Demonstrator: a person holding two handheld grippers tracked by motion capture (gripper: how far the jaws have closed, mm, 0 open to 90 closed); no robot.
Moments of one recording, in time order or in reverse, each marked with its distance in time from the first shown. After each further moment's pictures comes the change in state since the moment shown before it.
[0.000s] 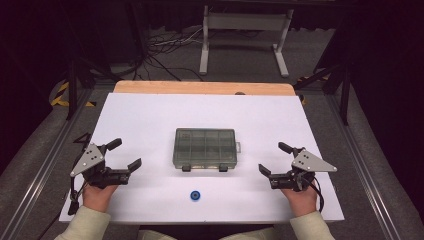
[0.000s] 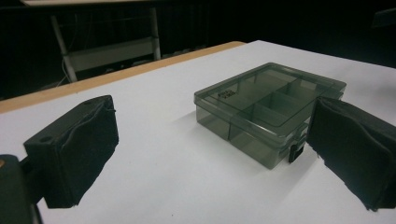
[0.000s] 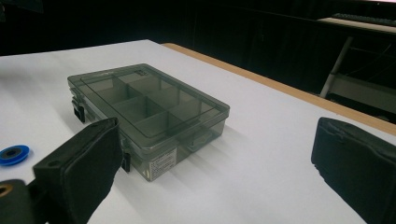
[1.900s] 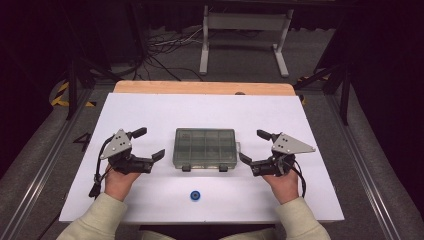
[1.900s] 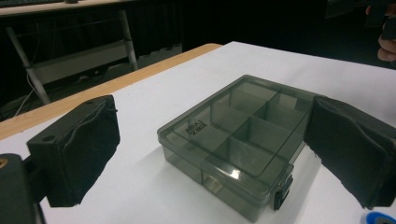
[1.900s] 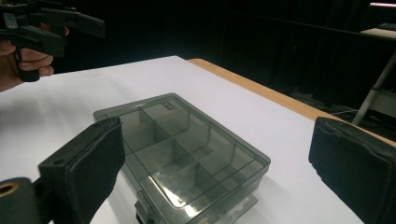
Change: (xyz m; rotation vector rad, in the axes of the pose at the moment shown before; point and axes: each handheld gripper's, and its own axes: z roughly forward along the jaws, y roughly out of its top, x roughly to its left) left arm -0.019 0.034 0.060 0.011 -0.100 0.059; right arm 0.012 0.040 0.050 -0.019 0.119 -0.008
